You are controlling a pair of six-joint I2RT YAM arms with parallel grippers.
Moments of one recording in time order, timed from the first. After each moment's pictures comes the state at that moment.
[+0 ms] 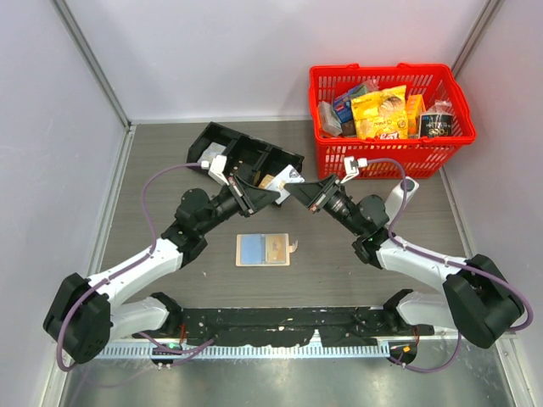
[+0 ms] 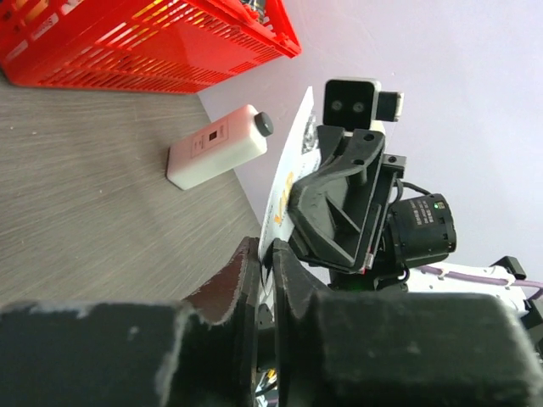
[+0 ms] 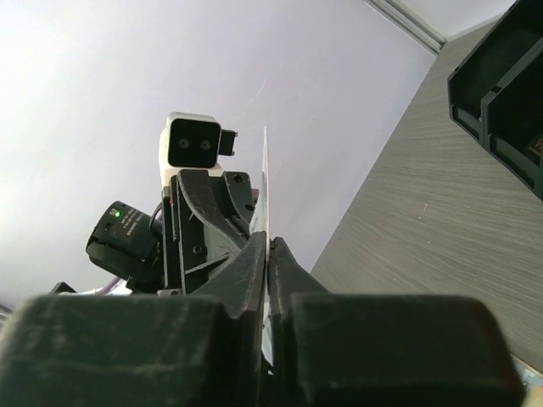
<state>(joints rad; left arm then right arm) -0.62 1.13 0.60 0.58 0.30 -1.06 0.61 1.22 0.49 1.00 -0.26 1.11</state>
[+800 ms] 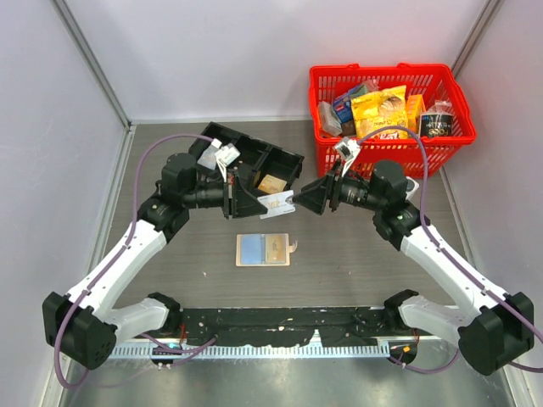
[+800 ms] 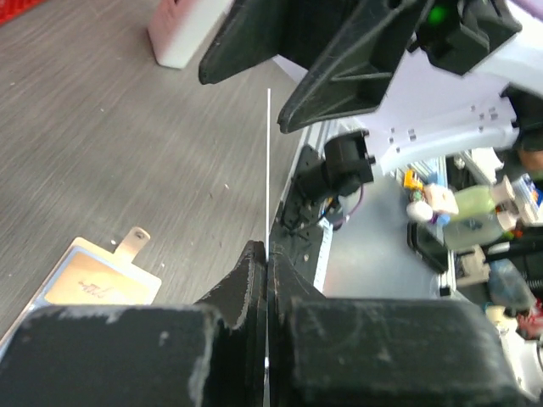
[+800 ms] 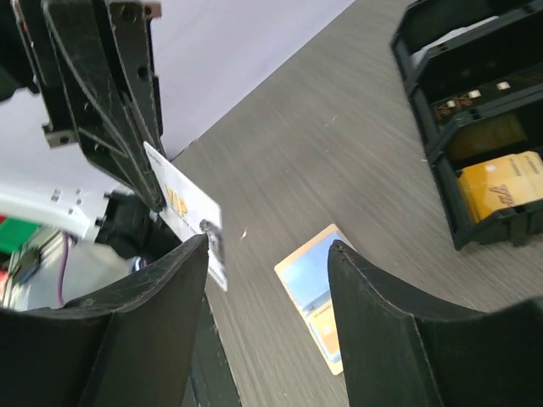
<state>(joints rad) -0.45 1.11 0.94 -0.10 0.89 -0.48 0.44 1.04 0.81 0.15 -0.67 0.46</state>
